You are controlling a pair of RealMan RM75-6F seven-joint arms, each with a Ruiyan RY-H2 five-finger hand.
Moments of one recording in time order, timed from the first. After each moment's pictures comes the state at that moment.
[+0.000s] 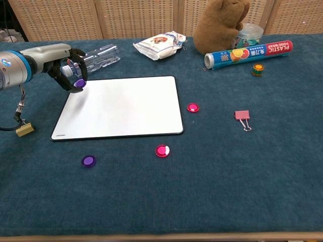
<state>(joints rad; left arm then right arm) -0.79 -1.55 -0.27 -1.35 0.74 0.86 0.35 0.12 -1.11 0.07 -1.56 -1.41 1.35 0.07</state>
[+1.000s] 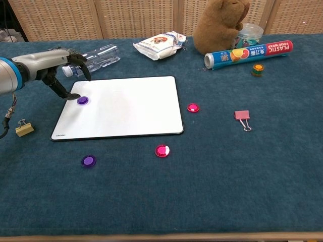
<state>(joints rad) -0.75 -1.50 -0.20 -1.41 0.92 0.87 0.24 0.12 -1.11 0.07 -1.56 -1.41 1.34 0.07</state>
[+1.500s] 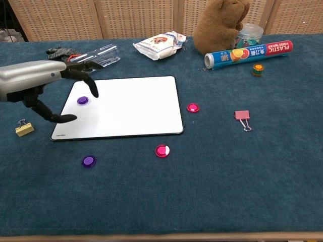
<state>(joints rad) -0.64 -1.38 0.02 -1.48 1.57 1.04 -0.08 0.12 -1.11 0.07 -1.57 -1.41 1.34 0.05</state>
